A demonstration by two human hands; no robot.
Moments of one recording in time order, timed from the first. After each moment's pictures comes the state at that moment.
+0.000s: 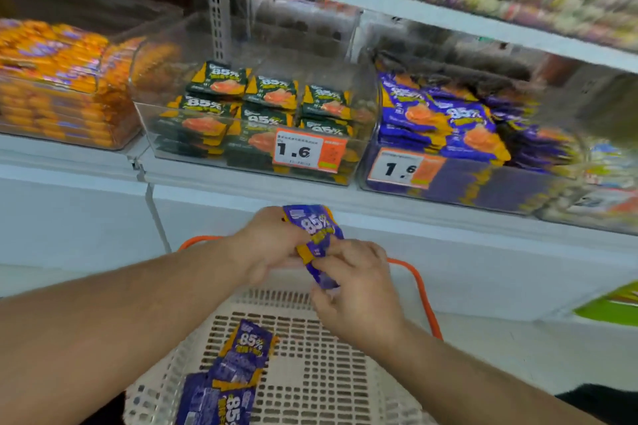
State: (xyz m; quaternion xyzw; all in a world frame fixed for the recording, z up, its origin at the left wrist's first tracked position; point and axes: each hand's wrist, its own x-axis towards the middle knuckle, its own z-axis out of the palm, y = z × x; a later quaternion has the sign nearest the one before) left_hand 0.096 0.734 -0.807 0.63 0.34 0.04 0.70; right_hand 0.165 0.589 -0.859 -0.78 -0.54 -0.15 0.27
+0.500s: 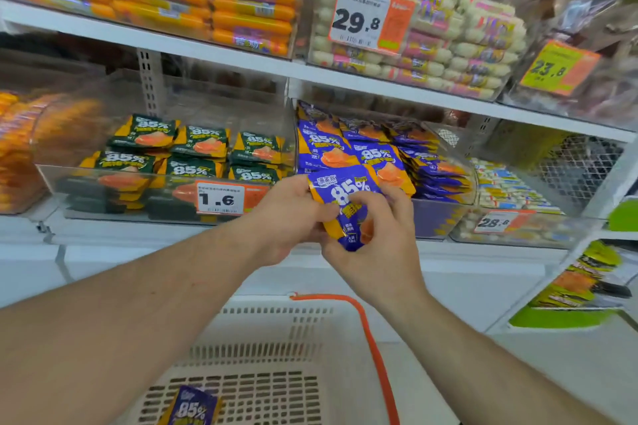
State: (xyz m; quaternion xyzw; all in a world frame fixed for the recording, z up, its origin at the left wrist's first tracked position) left_hand 0.173 0.673 -0.706 0.63 0.11 0.10 0.76; right_hand 0.235 0.547 -0.752 -0.80 -0.34 -0.23 0.43
